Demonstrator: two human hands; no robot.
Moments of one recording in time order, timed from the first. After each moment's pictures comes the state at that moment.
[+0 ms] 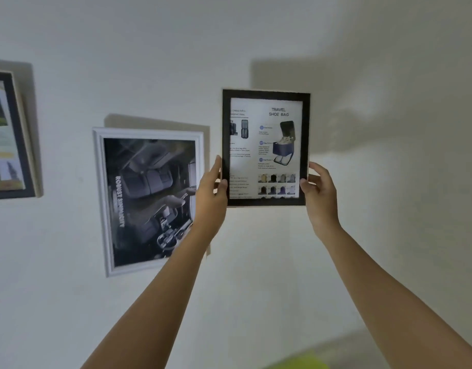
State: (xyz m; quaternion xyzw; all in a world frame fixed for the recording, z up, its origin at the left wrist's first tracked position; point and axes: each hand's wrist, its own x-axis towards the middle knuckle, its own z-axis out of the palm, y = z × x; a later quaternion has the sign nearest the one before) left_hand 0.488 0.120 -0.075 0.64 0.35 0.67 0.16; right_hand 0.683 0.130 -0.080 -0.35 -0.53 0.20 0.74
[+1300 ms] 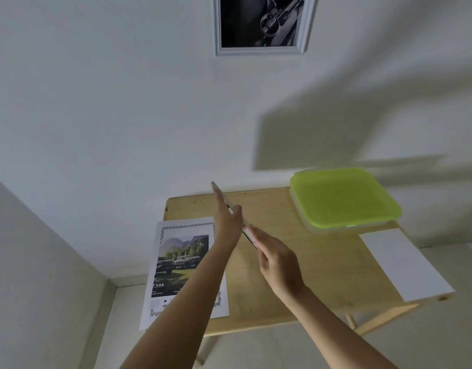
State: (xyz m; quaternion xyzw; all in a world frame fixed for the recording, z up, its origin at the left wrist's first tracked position) left_hand 0.350 -0.124 -0.435 0.39 0.63 0.54 0.41; right_hand 0.480 -0.162 -0.487 -0.40 -0.82 0.11 0.39
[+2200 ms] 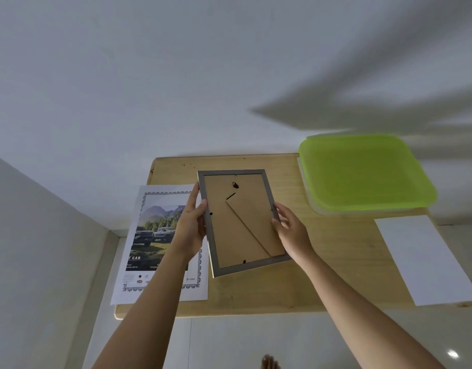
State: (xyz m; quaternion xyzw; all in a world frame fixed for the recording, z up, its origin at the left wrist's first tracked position) left_hand 0.312 -0.119 -0.533 0.23 0.56 0.58 0.55; right_hand 0.532 -0.069 -0.565 -0.55 -0.59 0.51 0.30
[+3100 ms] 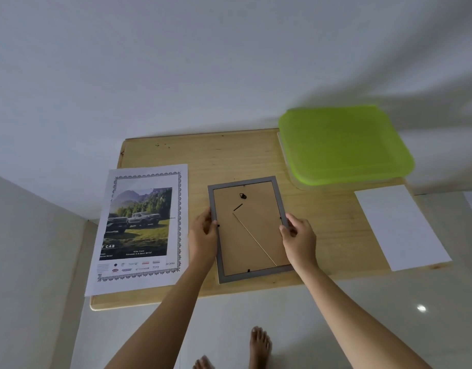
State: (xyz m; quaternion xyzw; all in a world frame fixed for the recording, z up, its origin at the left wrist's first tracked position) left_hand 0.387 -0.150 -0.610 0.33 0.73 0.46 0.38; right_hand 0.585 -0.115 -0.606 -0.68 -0.57 0.35 0.31
